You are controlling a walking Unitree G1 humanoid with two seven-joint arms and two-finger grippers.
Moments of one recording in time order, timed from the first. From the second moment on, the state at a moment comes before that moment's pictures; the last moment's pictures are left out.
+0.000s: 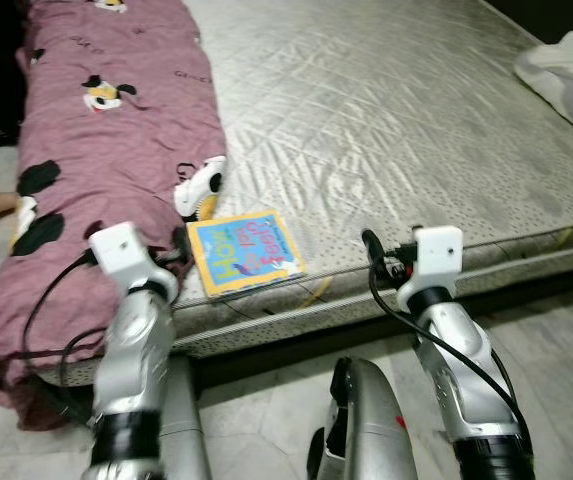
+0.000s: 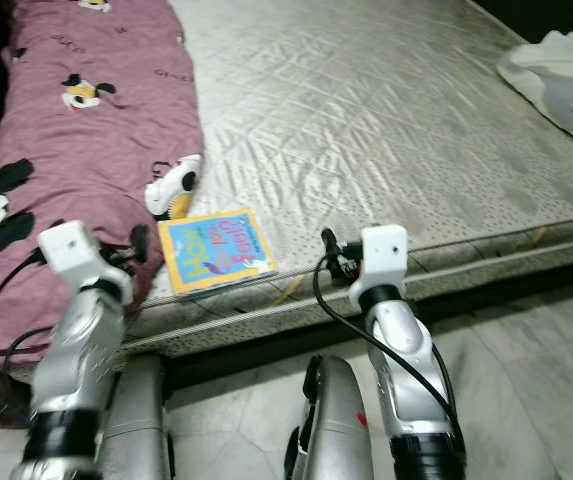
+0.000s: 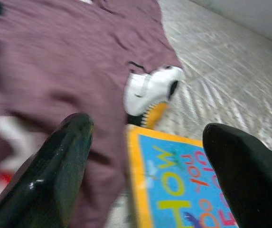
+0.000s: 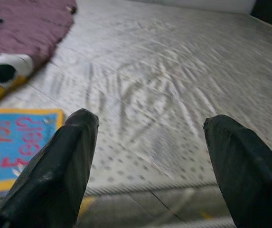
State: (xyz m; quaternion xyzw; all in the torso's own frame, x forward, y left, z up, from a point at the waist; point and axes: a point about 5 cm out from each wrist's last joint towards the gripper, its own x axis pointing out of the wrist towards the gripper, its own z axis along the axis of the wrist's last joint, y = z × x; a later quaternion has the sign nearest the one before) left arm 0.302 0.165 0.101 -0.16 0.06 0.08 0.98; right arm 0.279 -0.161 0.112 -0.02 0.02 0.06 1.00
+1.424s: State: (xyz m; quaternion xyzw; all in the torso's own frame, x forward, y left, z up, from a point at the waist) left arm 0.308 0.177 0.046 -0.29 0.14 0.15 0.93; right arm 0.266 -0.204 0.137 -0.09 0.01 0.03 1.00
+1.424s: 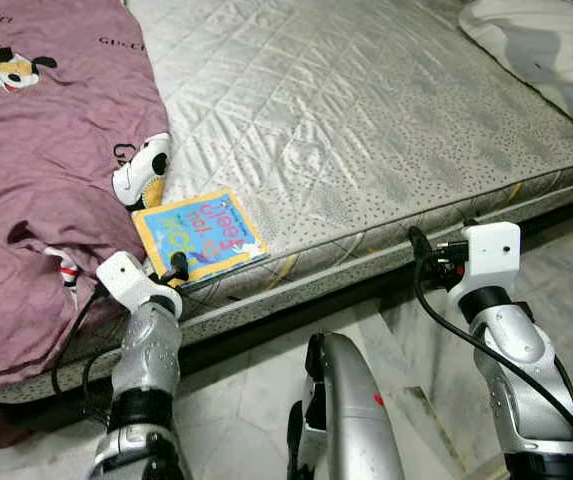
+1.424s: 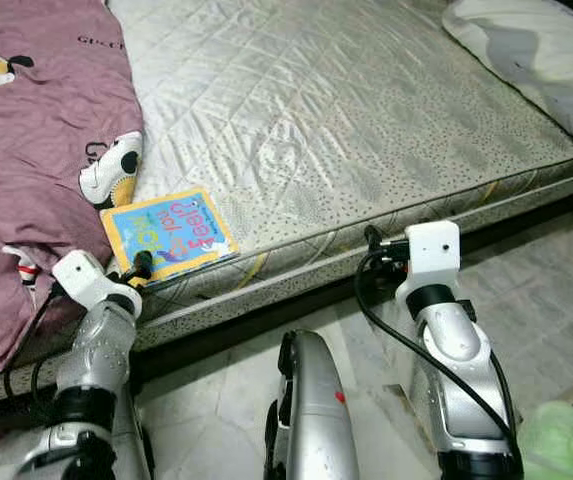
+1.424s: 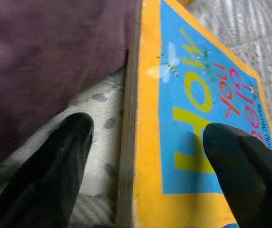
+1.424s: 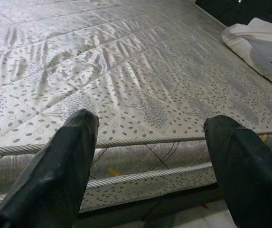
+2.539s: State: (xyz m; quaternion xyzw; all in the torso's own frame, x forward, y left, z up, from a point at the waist) left arm 0.339 0.149 0.043 -0.47 0.15 0.01 0.87; right arm 0.287 -0.204 0.148 -0.10 -0.01 0.03 0.99
